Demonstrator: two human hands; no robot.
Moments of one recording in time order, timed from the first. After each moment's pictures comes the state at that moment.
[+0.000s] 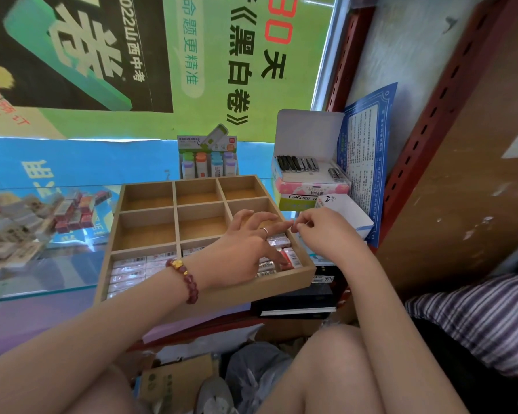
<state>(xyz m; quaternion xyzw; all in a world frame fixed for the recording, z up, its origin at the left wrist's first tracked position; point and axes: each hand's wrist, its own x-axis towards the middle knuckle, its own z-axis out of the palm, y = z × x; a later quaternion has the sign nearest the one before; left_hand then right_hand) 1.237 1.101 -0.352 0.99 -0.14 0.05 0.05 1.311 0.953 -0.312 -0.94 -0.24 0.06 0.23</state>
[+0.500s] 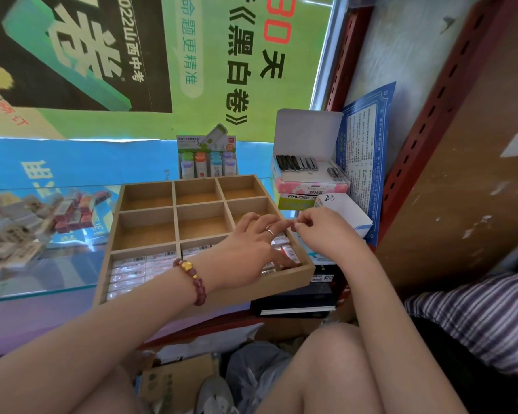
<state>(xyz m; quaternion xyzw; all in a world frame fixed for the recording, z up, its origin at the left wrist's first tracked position) 1.238 1.090 -0.351 0.99 -0.16 0.05 -0.04 1.314 0.953 -0.314 -0.95 -0.23 0.07 0.22</state>
